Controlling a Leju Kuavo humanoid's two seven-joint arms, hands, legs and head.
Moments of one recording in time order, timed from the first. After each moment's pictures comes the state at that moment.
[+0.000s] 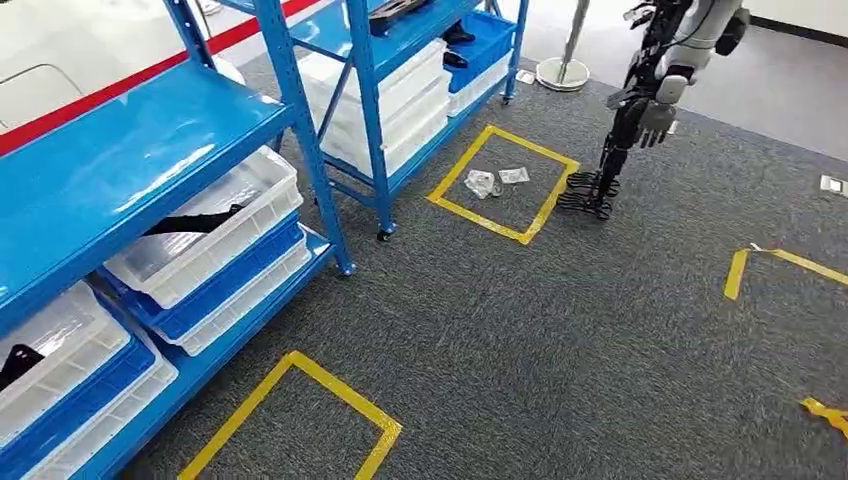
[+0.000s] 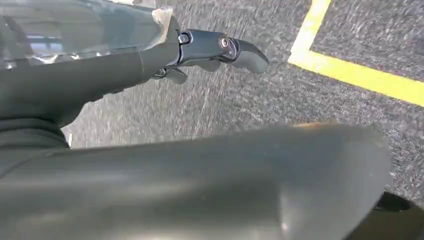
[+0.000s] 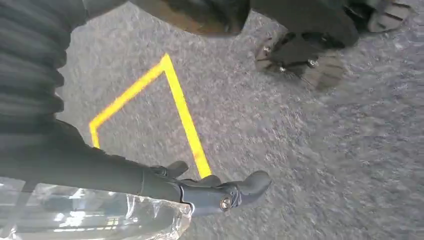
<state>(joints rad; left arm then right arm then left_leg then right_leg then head) -0.14 -0.02 -1.56 -0.12 1.45 0.38 -0.19 -0.12 0.04 0.14 -0.18 0.49 -0.14 0.16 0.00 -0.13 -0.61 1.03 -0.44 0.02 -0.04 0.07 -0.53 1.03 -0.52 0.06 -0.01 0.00</state>
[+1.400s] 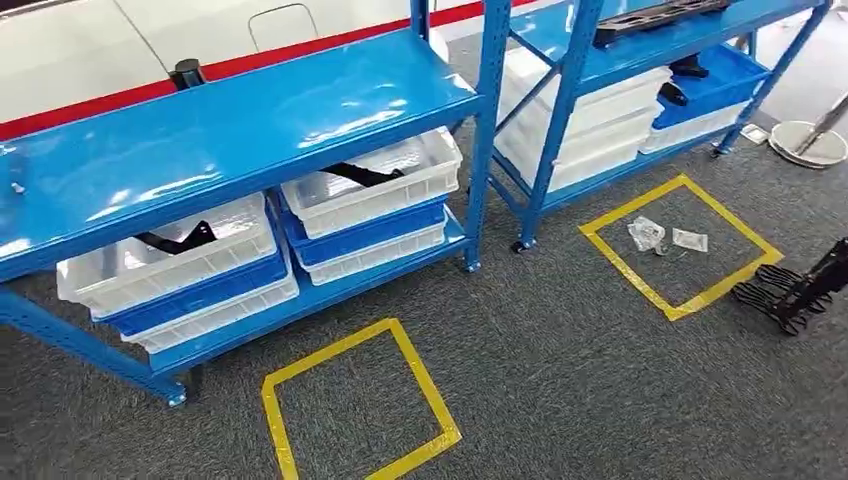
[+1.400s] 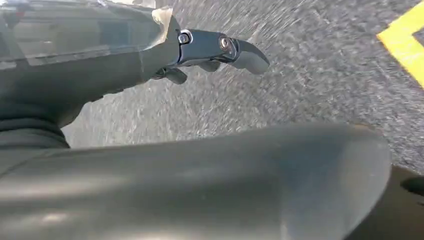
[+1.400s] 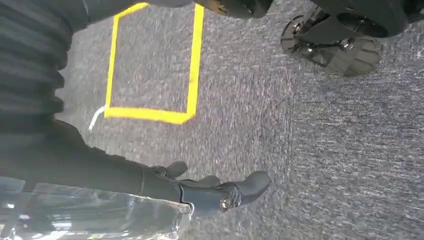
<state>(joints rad) -0.13 -0.02 -1.56 -0.12 1.47 0.38 -0.19 -0.09 0.04 0.14 -0.18 0.49 -0.16 0.15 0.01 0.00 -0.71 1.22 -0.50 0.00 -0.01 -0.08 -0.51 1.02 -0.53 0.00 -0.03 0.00</state>
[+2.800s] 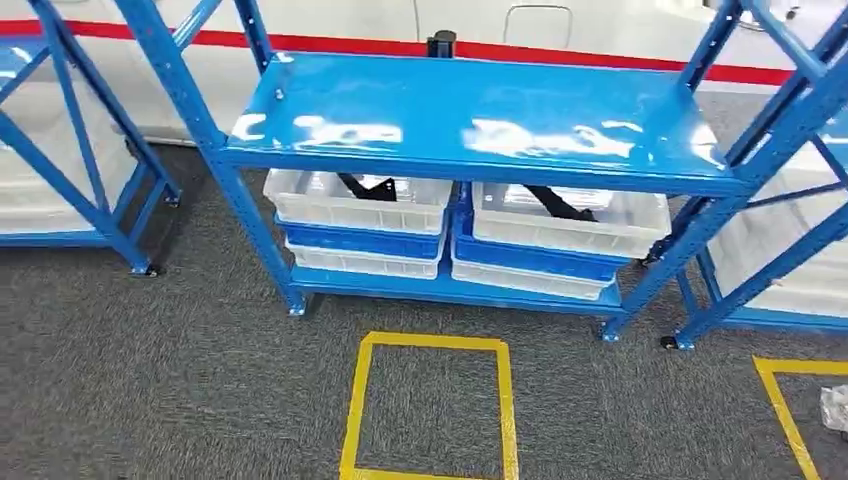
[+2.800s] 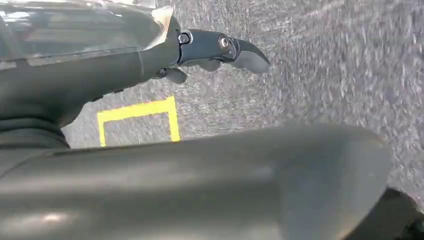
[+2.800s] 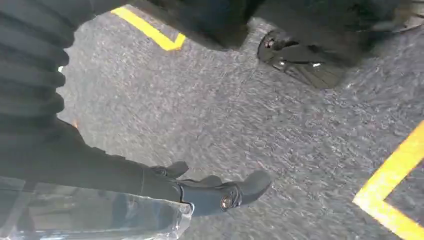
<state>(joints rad) -0.14 -0.02 -1.56 -0.12 1.47 0.39 -0.20 -0.10 0.05 0.14 -0.18 0.50 -0.16 0.15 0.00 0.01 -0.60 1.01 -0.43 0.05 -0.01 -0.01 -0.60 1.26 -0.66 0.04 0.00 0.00</state>
